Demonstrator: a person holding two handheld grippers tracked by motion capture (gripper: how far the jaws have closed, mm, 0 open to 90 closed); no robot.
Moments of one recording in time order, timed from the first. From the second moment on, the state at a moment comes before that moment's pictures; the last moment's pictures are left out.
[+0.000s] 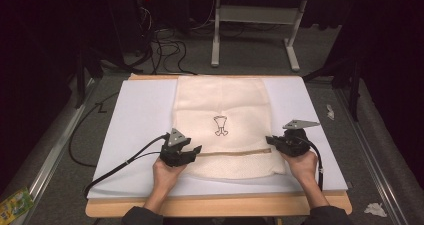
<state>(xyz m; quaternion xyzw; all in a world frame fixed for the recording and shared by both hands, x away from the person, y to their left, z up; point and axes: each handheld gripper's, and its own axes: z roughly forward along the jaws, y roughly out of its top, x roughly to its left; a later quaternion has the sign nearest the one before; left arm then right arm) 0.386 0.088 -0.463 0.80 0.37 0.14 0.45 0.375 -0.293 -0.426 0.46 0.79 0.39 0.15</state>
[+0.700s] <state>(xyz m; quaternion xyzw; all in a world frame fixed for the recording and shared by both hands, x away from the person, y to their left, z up) 0.385 0.025 -0.454 0.82 0.31 0.09 0.47 0.377 -0.288 -0.419 0.45 0.79 0.40 0.14</state>
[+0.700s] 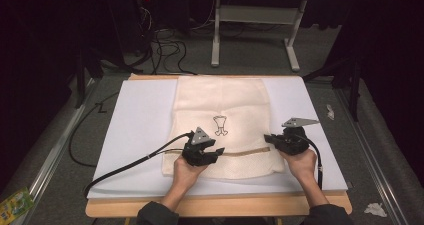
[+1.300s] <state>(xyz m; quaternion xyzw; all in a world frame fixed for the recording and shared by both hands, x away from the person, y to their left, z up) 0.382 -0.009 -0.447 0.83 0.28 0.05 0.49 0.382 -0.276 -0.412 0.44 0.78 0.41 0.14</state>
